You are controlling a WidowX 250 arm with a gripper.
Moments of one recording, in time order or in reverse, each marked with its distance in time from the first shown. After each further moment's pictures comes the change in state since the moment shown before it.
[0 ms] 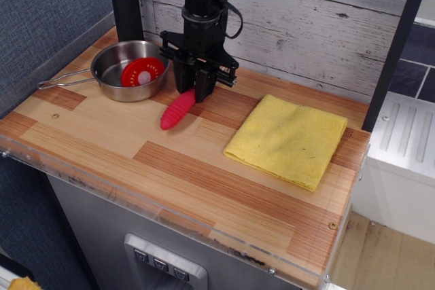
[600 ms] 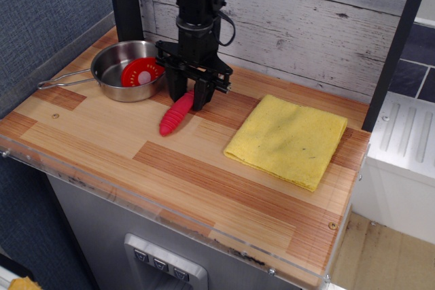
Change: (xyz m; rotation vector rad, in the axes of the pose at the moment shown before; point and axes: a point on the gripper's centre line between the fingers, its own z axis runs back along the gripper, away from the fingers) arm -0.004 0.007 -0.014 -0.025 0.049 0.030
